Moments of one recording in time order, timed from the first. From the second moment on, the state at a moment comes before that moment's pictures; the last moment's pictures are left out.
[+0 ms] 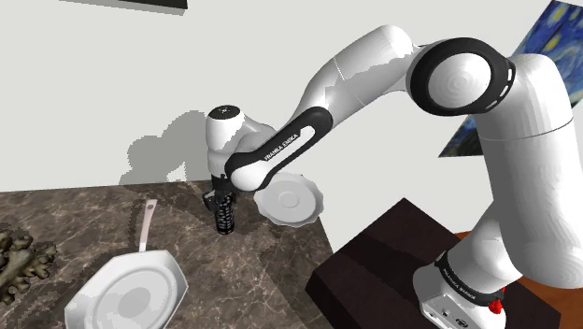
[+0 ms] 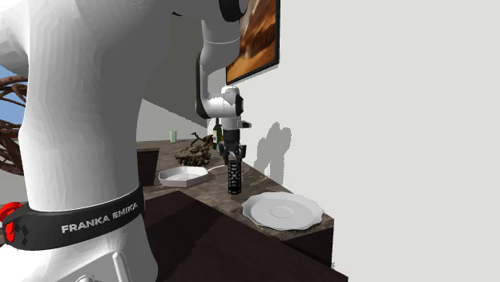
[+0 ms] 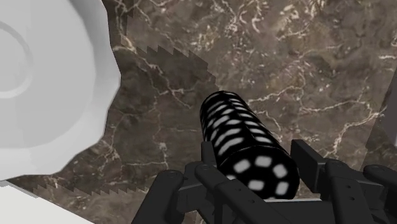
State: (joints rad) arm 0.29 0.74 0.28 -1.76 -0.32 2.48 0.56
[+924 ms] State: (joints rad) arm 0.27 0.65 0.31 -1.77 -0.29 2.40 0.54
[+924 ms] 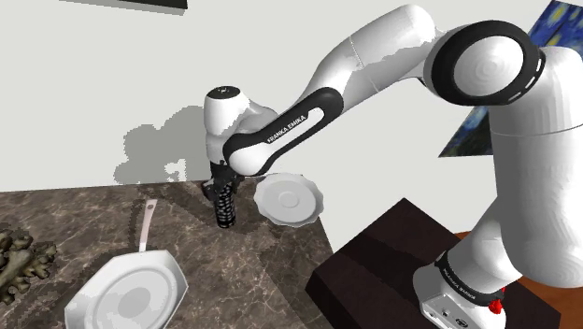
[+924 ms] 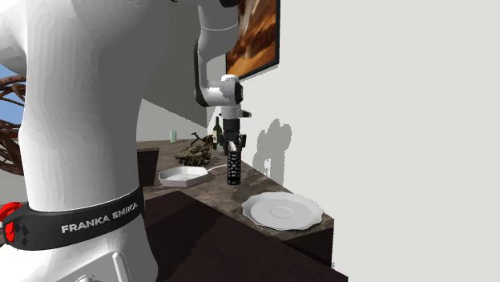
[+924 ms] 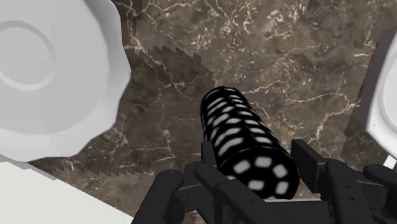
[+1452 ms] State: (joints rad) arm 0.25 0.58 0.33 -1.77 -0.26 2.33 0.53
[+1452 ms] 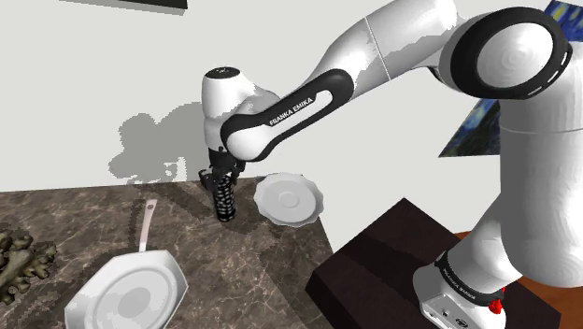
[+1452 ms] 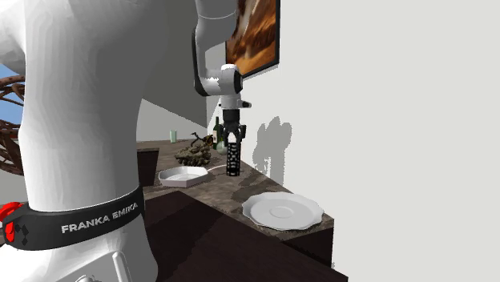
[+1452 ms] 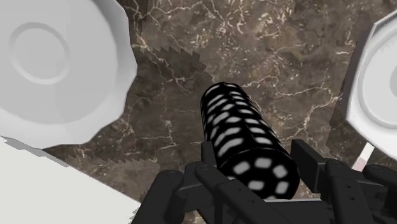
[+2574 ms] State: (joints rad) arm -0.07 0.23 0.33 -2.16 -0.10 2.40 0.15
